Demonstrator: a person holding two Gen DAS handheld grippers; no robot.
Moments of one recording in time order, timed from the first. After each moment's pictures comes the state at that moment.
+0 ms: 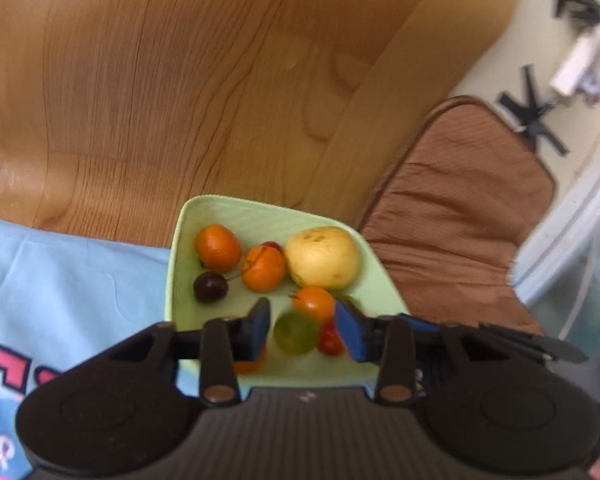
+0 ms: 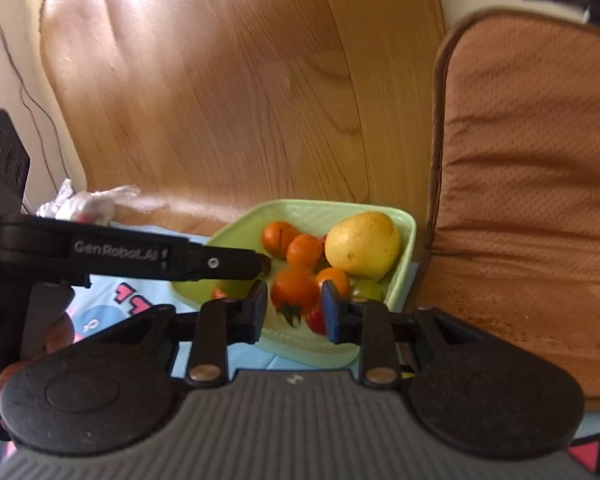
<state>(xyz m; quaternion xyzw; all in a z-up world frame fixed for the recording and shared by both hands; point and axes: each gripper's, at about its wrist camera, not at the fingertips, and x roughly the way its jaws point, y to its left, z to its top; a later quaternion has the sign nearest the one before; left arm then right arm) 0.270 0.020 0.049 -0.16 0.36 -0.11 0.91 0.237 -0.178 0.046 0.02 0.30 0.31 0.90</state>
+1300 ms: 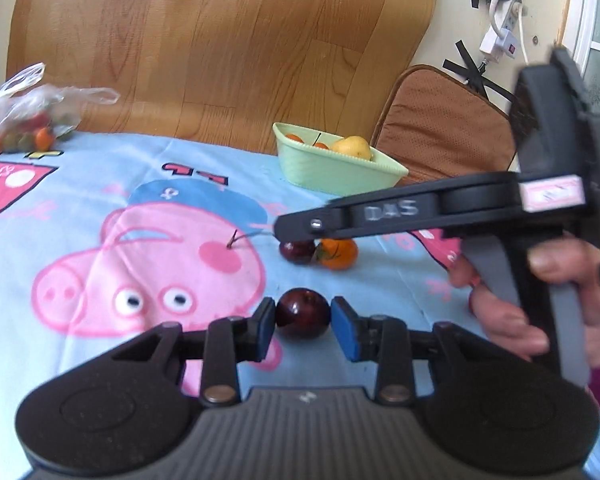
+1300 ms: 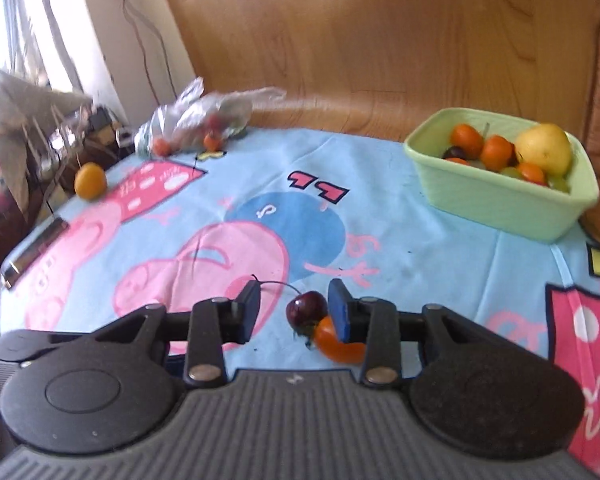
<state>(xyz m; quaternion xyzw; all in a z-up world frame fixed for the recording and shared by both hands) -0.007 0.053 0.012 -0.11 0.30 -0.07 0.94 0.115 -0.084 0.031 -0.04 0.35 0.42 0.84</state>
